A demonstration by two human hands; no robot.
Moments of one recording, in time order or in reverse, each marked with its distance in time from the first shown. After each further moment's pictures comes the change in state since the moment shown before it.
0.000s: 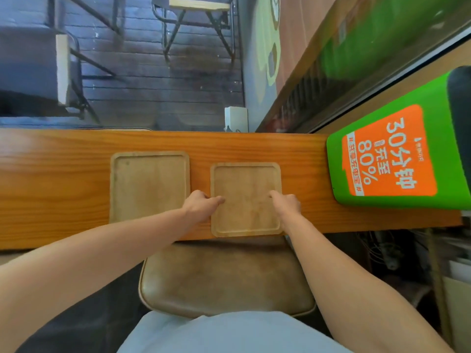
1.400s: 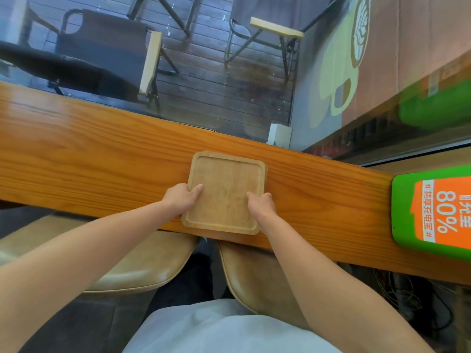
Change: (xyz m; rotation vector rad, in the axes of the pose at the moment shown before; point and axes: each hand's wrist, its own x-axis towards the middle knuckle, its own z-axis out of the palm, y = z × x) left_hand 0.011 -0.116 -0.202 0.087 0.222 0.031; right_hand -0.139 -0.092 0.190 -0.190 -0.216 -0.122
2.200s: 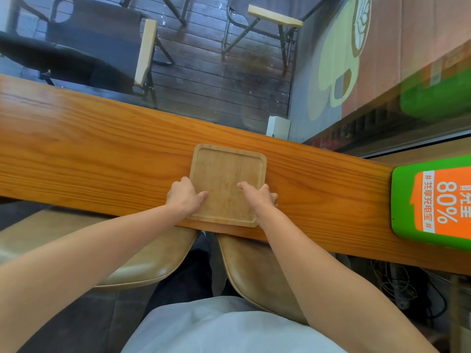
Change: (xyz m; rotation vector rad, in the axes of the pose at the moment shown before) left_hand -0.015 0.006 0.021 0.204 0.174 0.037; right_hand -0.001 0.000 0.003 -0.031 0.024 0.028
